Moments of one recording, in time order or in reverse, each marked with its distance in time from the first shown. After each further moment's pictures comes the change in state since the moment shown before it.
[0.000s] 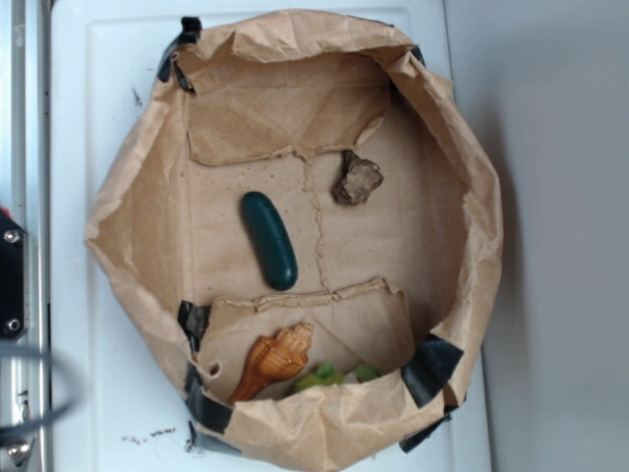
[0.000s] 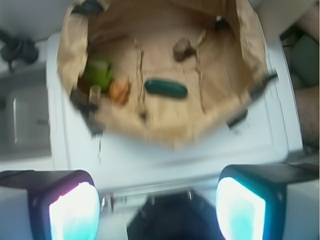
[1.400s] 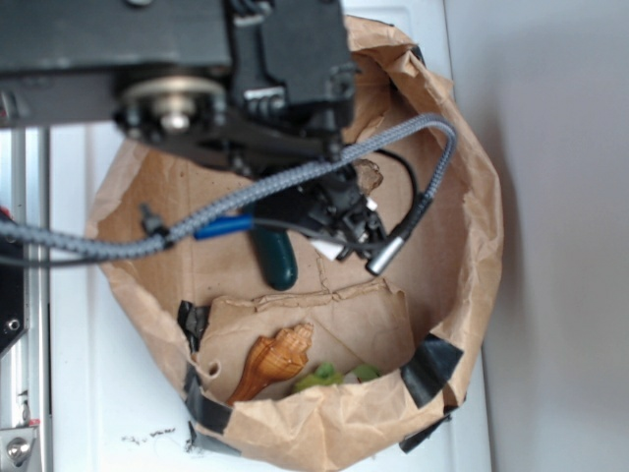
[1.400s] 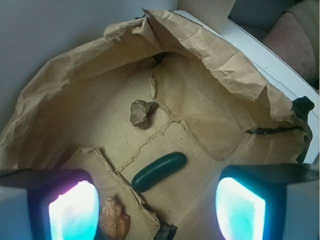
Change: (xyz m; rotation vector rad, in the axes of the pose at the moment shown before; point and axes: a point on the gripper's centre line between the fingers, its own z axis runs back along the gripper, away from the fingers) arm 0.079 0.027 -0.059 0.017 -0.108 0.689
